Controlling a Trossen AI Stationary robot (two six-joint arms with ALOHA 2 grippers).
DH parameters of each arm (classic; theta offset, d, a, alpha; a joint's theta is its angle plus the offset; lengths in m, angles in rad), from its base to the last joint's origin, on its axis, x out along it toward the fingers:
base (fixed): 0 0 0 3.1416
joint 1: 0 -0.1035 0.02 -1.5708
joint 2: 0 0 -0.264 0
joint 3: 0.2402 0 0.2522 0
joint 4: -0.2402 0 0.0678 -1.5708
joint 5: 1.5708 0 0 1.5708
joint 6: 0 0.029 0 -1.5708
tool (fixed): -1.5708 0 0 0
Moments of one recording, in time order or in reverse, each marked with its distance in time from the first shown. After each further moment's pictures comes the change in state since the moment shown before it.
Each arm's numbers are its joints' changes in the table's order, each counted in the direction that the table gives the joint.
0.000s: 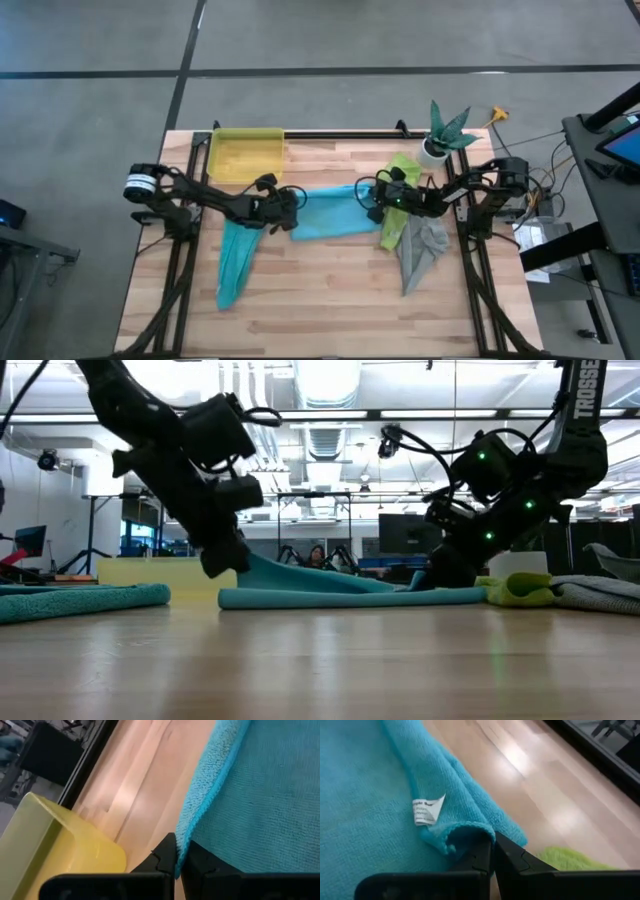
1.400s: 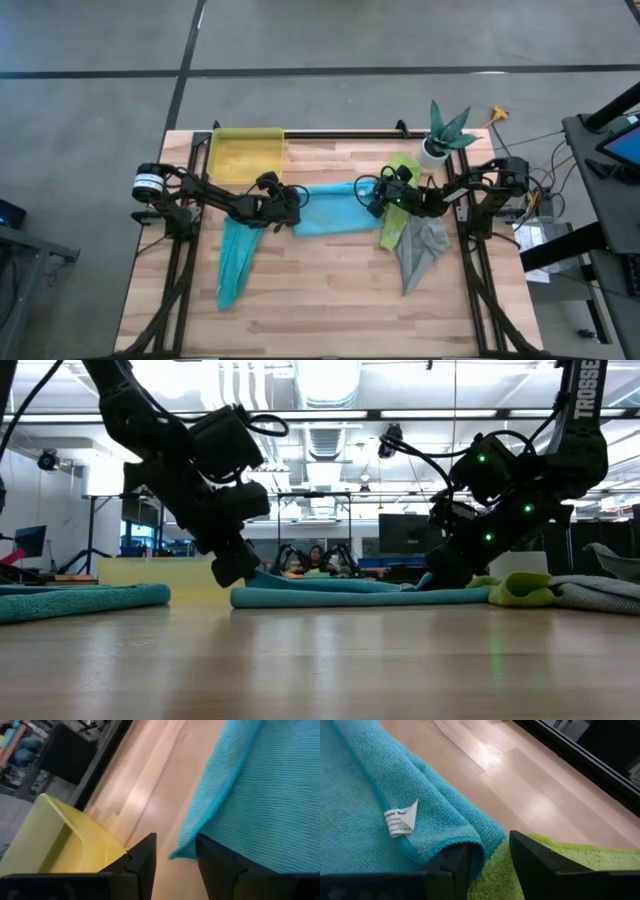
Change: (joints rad) left arm -0.020 -0.049 0.010 0.059 0.060 0.015; right arm 0.004 0.003 -0.003 -0.010 -0.143 0.100
